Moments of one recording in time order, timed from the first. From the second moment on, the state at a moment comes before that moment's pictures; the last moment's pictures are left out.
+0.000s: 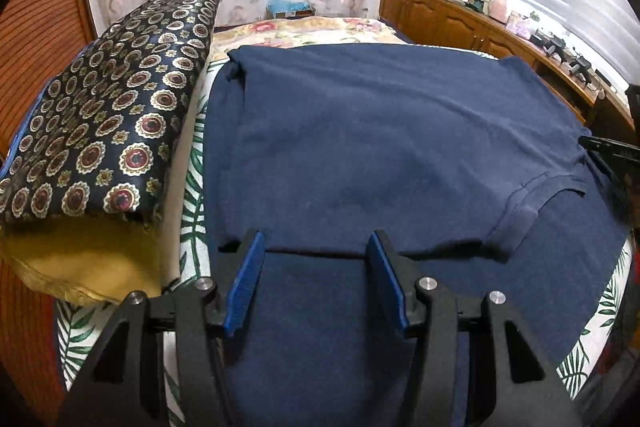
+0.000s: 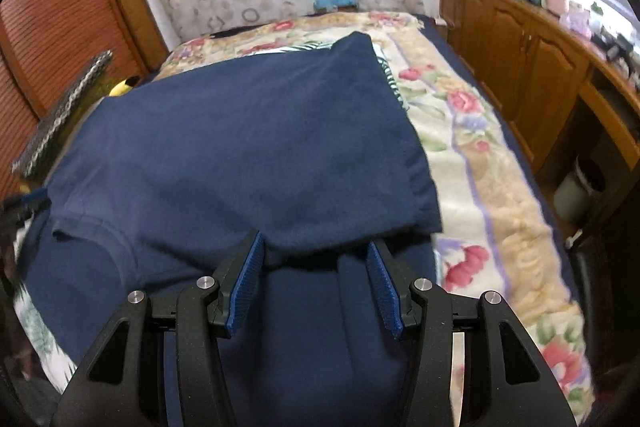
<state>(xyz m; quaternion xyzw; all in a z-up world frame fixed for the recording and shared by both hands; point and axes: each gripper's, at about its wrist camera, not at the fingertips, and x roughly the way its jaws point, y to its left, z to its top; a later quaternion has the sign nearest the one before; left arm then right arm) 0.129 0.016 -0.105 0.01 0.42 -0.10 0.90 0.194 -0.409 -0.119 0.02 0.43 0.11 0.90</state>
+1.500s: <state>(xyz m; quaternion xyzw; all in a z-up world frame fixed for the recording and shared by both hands) 0.147 0.042 -0.093 -0.05 0.41 -0.11 0.90 0.202 -0.388 -0.120 -0.06 0.42 0.07 0.90</state>
